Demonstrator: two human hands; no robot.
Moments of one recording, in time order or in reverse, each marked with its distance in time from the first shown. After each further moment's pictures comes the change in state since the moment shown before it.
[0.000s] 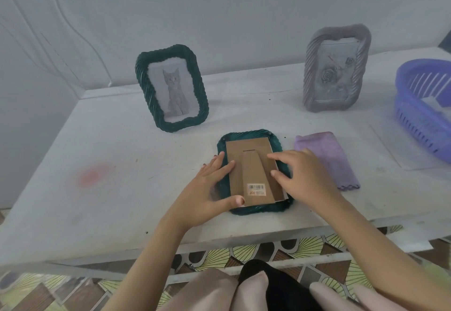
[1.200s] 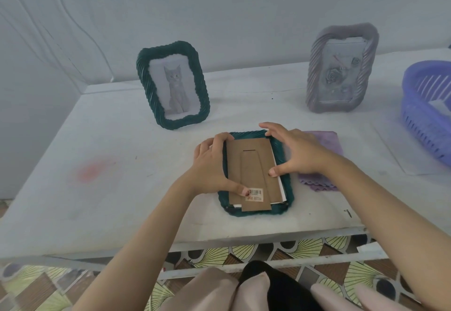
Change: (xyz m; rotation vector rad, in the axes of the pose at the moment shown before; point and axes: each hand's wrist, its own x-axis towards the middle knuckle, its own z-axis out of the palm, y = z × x) left_hand 0.054 0.003 -0.011 0.092 0.055 -0.057; right_hand 0.064 0.033 -0.013 0.029 -0.336 -0.194
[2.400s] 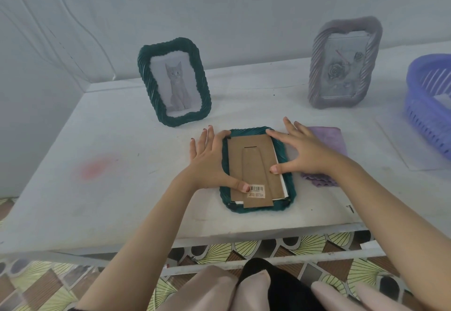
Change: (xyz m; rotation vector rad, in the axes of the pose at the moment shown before) left_hand 0.000 -0.001 0.001 0.111 -0.039 -0.112; right_hand -0.012 -0.002 0.001 0.008 -0.072 0.144
